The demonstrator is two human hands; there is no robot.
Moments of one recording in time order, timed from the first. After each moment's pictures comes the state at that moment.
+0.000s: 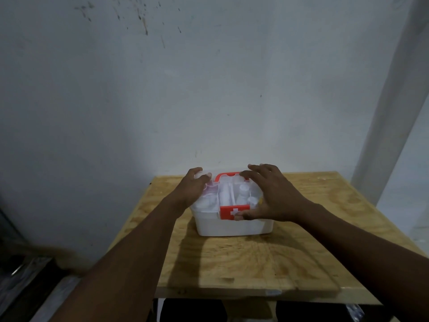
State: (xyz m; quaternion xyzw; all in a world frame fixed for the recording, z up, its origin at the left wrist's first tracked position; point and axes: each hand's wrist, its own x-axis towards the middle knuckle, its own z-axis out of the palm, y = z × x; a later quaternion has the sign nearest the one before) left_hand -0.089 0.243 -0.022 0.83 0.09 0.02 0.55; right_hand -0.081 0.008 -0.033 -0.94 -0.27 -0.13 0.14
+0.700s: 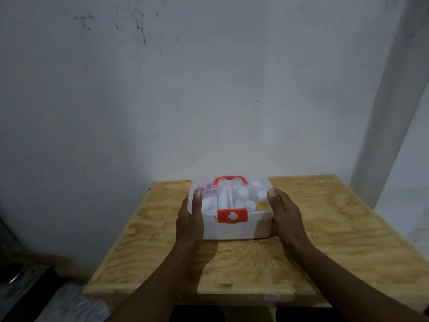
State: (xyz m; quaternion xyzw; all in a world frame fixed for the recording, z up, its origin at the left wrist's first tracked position) left_hand -0.134 0.216 -0.080 0.72 0.12 0.19 0.66; right_hand -0.108 0.010 -0.095 -0.74 -0.04 -0.14 0.66
